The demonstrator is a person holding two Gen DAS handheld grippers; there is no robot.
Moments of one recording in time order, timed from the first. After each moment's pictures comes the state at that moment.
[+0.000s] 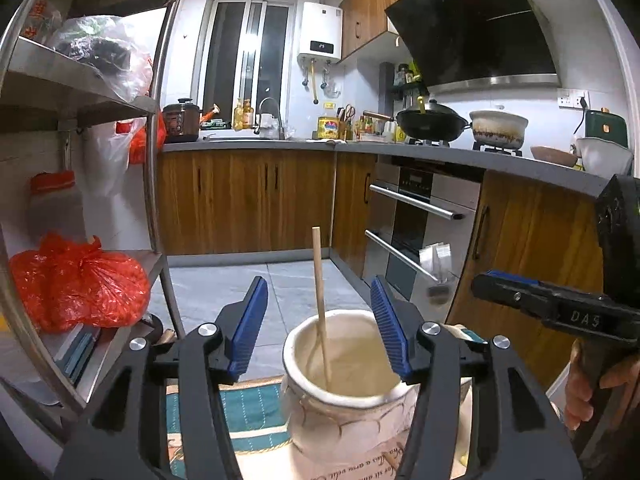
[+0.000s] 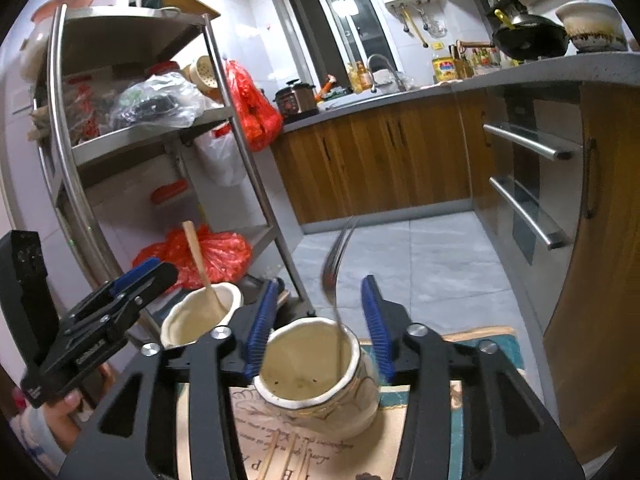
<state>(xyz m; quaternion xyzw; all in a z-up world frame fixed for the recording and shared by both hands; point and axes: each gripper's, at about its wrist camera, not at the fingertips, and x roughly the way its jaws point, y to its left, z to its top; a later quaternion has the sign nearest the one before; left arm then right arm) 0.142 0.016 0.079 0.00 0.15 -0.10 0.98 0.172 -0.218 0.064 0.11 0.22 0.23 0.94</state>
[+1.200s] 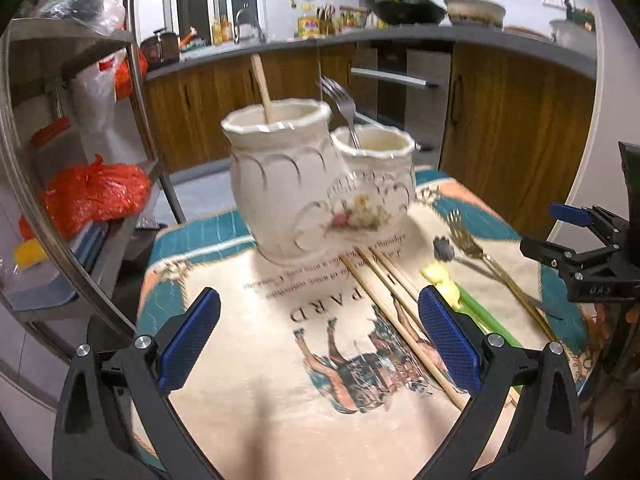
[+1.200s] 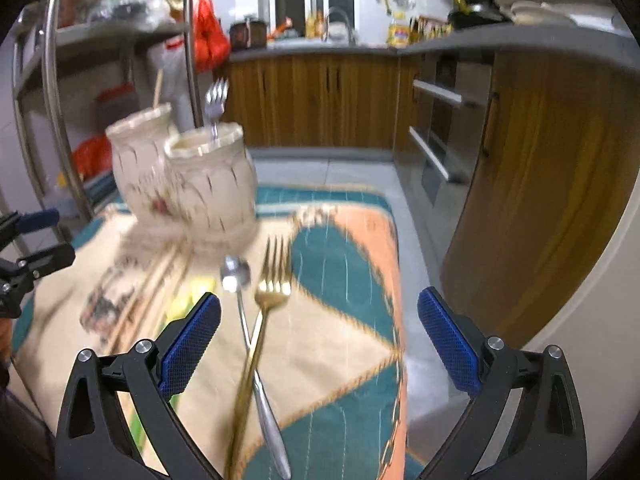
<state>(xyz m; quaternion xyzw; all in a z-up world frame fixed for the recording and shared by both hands) 0.053 -0.026 0.008 0.07 0.33 -0.09 0.94 0.069 -0.279 -0.018 -0.02 0.33 0.11 0.94</state>
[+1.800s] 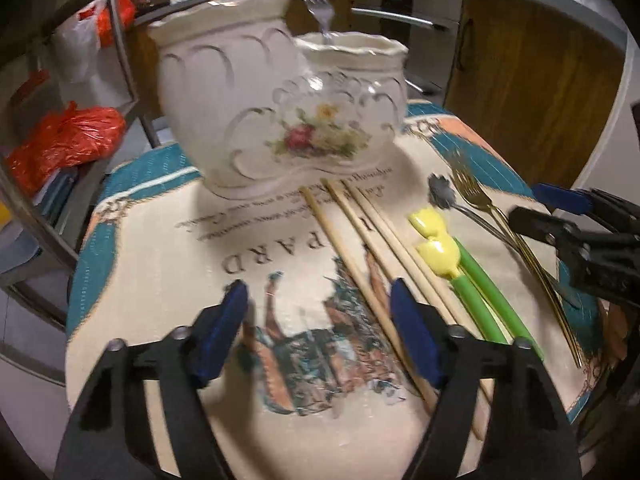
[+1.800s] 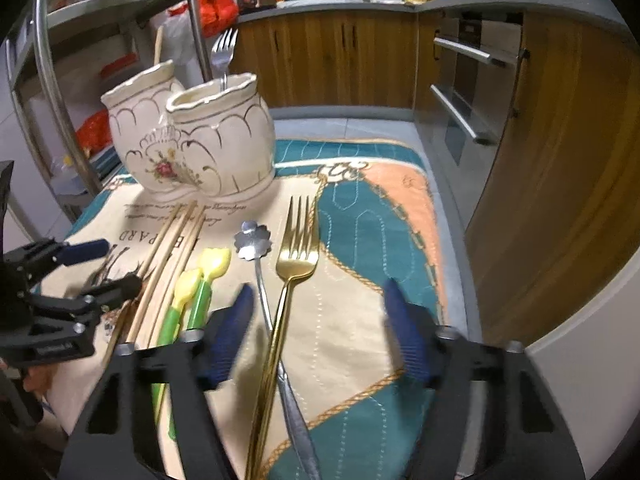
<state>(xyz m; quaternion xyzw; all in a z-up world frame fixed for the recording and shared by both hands) 0.076 -0.060 -0.041 0.06 0.43 -0.09 0.90 0.089 -0.260 -0.035 -0.01 0.40 0.15 0.90</state>
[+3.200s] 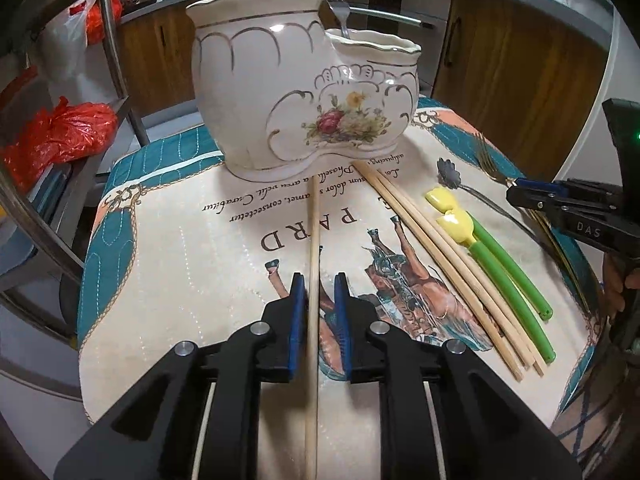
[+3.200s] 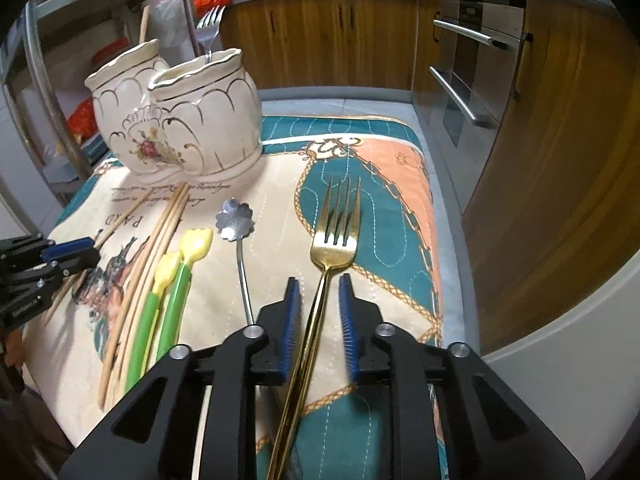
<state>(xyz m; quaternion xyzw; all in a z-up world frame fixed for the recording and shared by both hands) 0.065 -0.019 -0.040 0.05 0.43 -0.13 0.89 0.096 -0.266 -0.044 -0.01 0.43 0.14 0.89</state>
